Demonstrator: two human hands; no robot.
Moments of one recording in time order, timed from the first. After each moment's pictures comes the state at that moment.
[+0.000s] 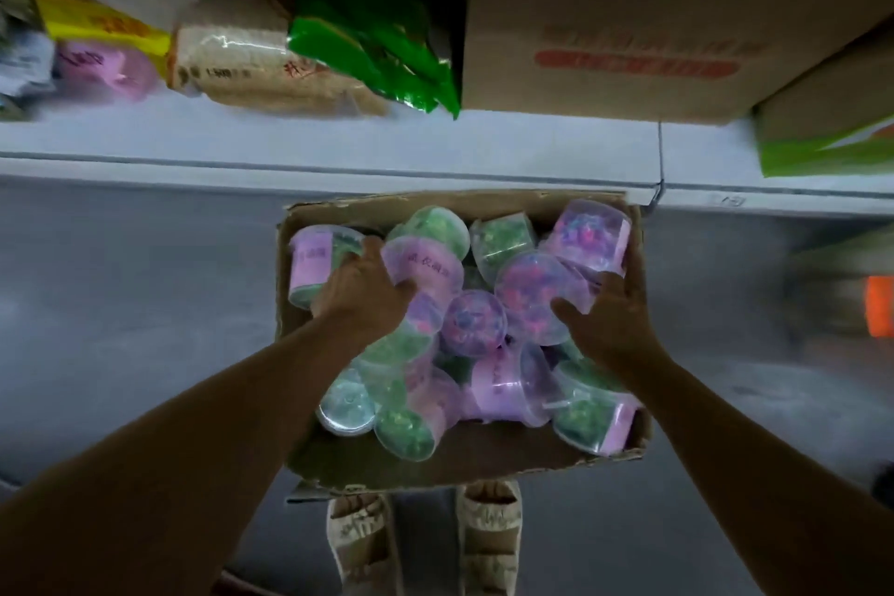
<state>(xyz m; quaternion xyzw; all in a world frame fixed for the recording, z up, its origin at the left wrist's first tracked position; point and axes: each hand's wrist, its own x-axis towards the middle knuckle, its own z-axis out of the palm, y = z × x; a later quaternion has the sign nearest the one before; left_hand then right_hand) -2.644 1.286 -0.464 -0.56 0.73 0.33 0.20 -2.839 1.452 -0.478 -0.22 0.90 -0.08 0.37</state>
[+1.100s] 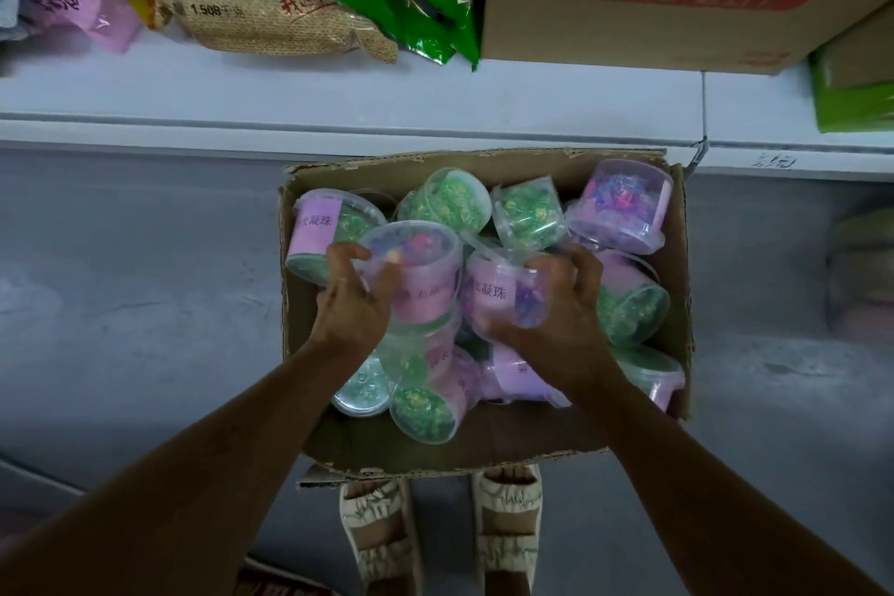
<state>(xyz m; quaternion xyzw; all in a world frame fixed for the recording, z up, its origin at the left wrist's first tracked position) -2.595 1.317 -0.495 -0.59 0.60 0.54 -0.05 -2.759 1.448 -0.500 -0.34 0.83 -0.28 0.33</state>
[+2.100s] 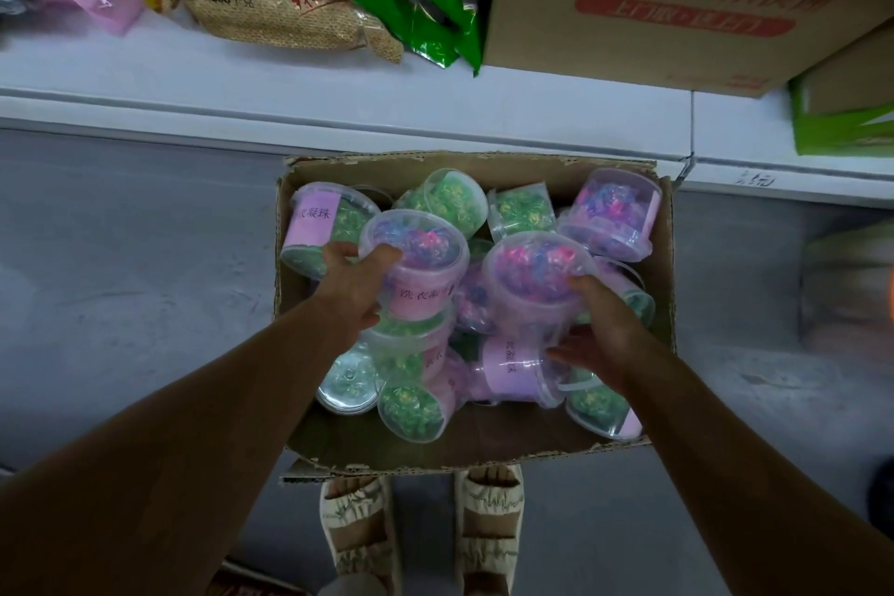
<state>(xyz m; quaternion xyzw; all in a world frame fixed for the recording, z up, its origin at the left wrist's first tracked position) -2.610 1.300 -0.499 -0.70 0.32 0.64 -0.01 -2.796 1.452 -0.478 0.11 0.74 -0.35 0.56</state>
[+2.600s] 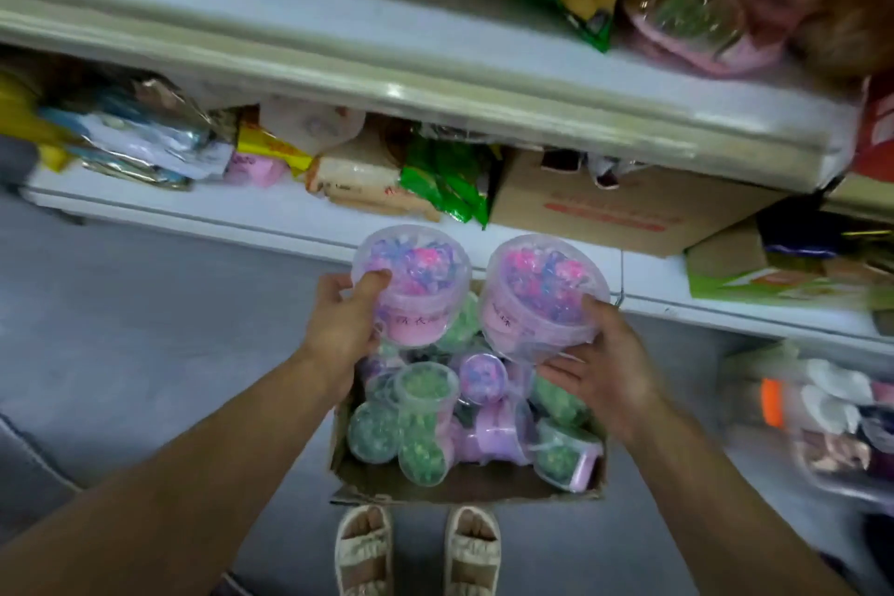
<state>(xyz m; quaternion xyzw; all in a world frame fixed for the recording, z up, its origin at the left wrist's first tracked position) -2.578 1.270 -0.256 -0.65 0.32 0.65 -0.21 -2.773 1.399 -0.233 0.07 0.68 -0.52 0.52</state>
